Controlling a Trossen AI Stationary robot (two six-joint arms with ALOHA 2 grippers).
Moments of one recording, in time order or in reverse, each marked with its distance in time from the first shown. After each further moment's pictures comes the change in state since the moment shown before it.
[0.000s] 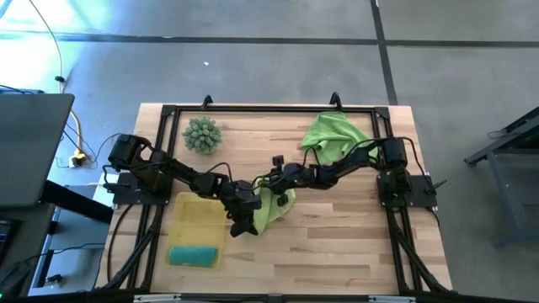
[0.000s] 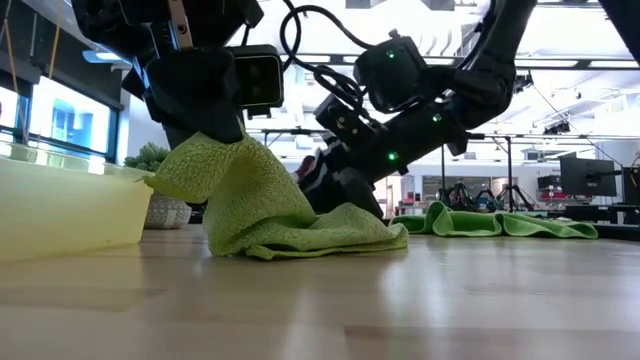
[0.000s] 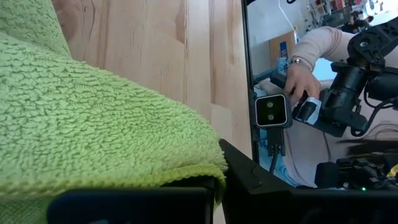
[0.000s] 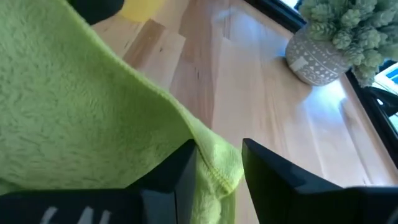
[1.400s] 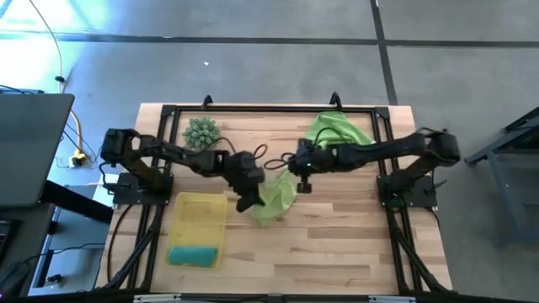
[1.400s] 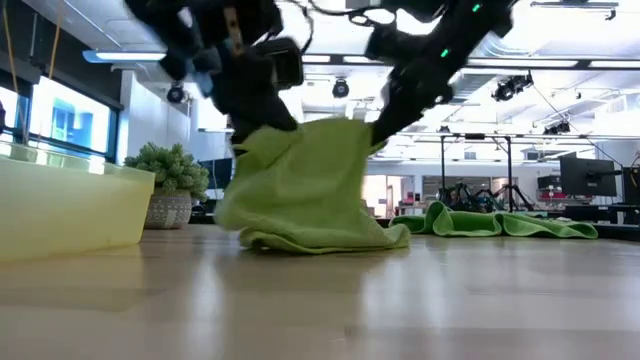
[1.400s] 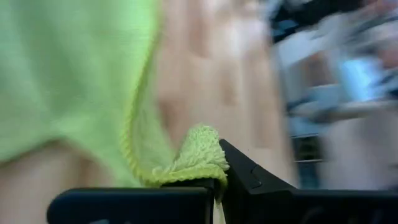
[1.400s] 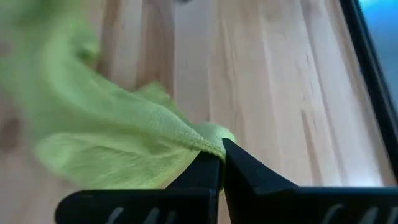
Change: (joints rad) left arm 0.214 -0.105 0.113 -0.286 -0.037 0.306; right arm -0.035 -0.486 0.116 -0.990 0.072 0.328
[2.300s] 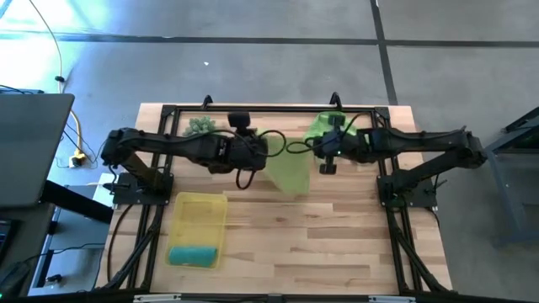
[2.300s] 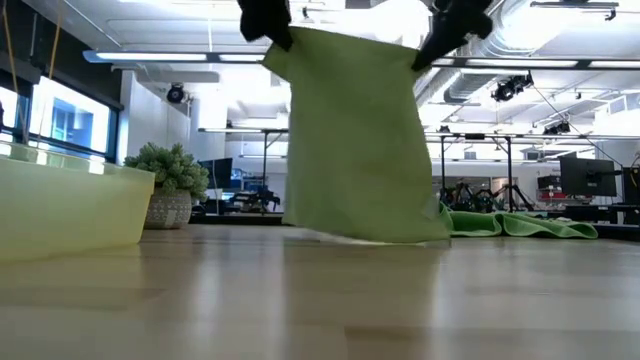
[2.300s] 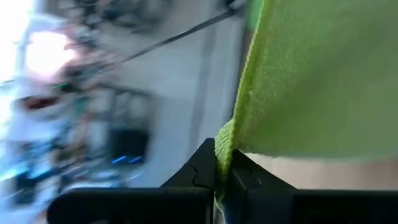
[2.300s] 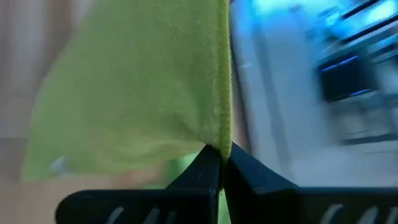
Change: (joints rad) left arm -0.106 0.021 0.713 -0.943 -1.488 0.662; right arm 0.031 -0.262 0.206 -0.478 0.357 -0.095
